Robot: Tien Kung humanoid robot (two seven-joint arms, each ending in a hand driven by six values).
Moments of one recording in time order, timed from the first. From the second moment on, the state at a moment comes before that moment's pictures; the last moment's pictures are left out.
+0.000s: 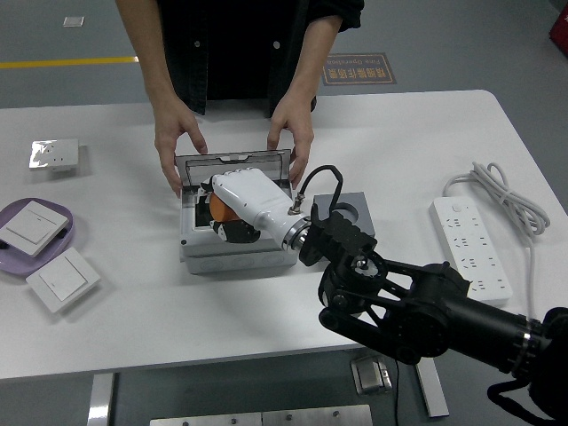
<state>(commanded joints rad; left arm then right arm) -0.03 0.30 -0.03 -0.32 -0.04 0.07 0.01 0.70 -0.06 0.46 1.25 -1.98 -0.26 -0.26</state>
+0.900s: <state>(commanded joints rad) -0.03 0.31 -0.04 -0.31 -0.03 0.07 0.01 0.70 -0.01 0.47 1.11 -1.96 -0.32 -0.32</state>
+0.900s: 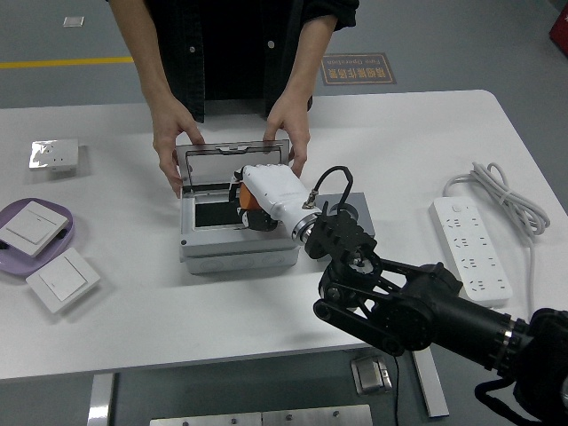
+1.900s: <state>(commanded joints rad) -0.03 0.31 -0.03 -0.31 -0.05 0.07 0.01 0.76 -0.18 0.46 1.39 -1.46 -0.41 -0.18</state>
